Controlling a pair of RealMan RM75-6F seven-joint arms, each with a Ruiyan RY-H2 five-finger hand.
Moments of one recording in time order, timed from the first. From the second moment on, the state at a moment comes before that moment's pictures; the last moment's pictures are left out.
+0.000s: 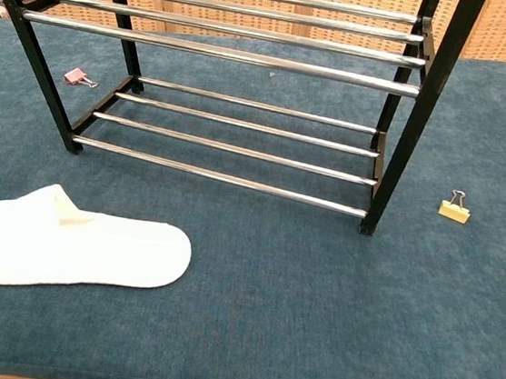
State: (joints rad) left arm -0.02 -1.03 -0.02 -1.76 1.52 1.54 0.03; right arm 0.01 -1.08 0.08 -1.73 -1.50 1.59 -0.19
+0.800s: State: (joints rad) left arm -0.13 -1.05 0.07 -1.65 1.85 1.47 -0.22; right arm 0.00 -1.05 0.09 -1.75 -1.47 1.57 -0.06
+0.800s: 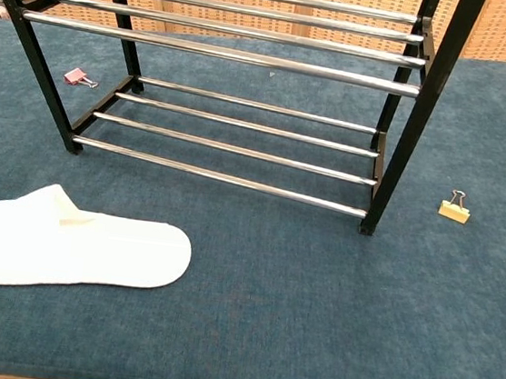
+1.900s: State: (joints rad) left arm -0.62 -1.31 0.04 -1.69 1.80 0.91 -0.43; right arm 0.01 -1.02 0.09 -1.77 -1.45 1.52 0.00
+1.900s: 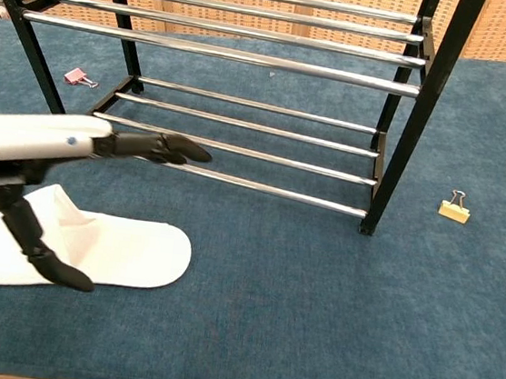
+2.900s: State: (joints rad) left arm -0.73 -1.50 0.09 -1.54 1.65 0.81 -0.53; right arm 0.01 -1.00 0.08 -1.77 -1.44 1.50 0.02
